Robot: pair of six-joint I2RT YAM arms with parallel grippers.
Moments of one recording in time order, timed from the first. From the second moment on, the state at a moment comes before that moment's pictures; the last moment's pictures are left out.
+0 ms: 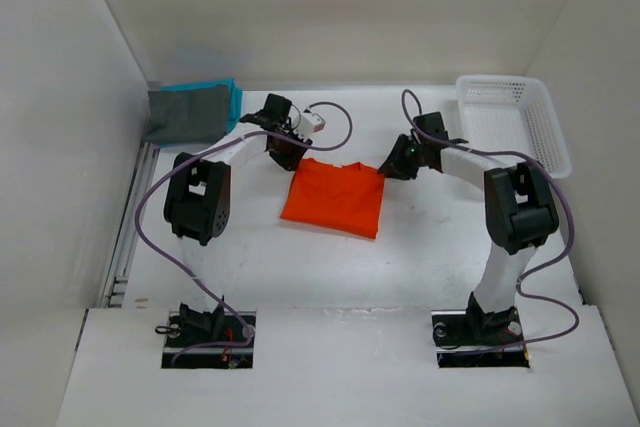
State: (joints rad) left arm -0.35 2.01 1.52 -0.60 0.27 0.44; right arm 0.26 1.87 1.19 -0.27 -0.33 0.71
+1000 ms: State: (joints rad) left arm -0.38 2.14 1.63 -0.51 0.29 0.30; right arm 0.33 1.87 1.04 -0.02 -0.26 0.81
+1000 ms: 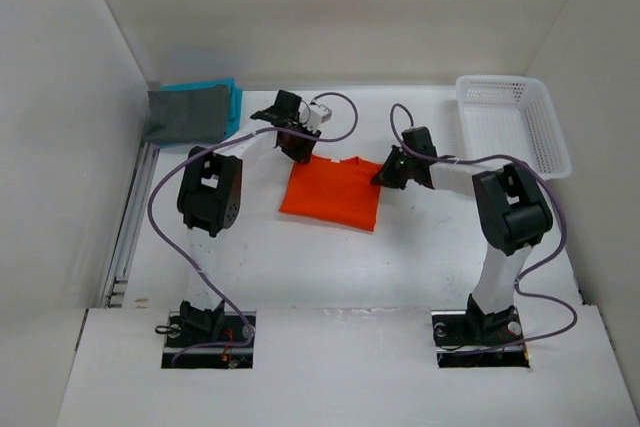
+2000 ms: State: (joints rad) left arm -0.27 1.88 1.28 -0.50 0.40 0.09; right arm 0.39 1.64 0.87 -0.07 -0.18 0.78
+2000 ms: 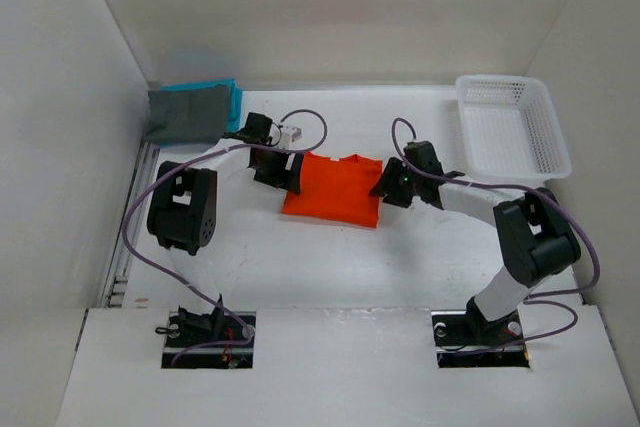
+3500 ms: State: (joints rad) left arm -0.19 1.94 1.35 -0.56 0.48 -0.05; right arm 0.40 1.53 0.80 -0.07 -0.19 0.83
